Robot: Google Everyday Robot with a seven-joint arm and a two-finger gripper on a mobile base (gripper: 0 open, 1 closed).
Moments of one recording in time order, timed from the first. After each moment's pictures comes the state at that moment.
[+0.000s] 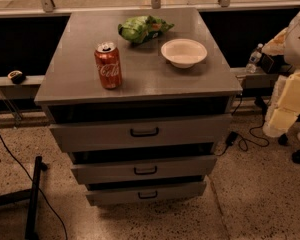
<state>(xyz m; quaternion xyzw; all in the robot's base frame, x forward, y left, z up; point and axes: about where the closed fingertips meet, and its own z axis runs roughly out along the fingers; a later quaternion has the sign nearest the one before) 0.438 -0.217 0.977 -0.60 0.78 -0.03 0.16</state>
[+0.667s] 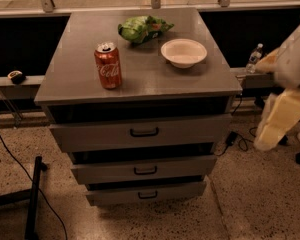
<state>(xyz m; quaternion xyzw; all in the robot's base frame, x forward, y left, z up) 0.439 -0.216 0.940 -0.60 0.78 -0.02 0.16</state>
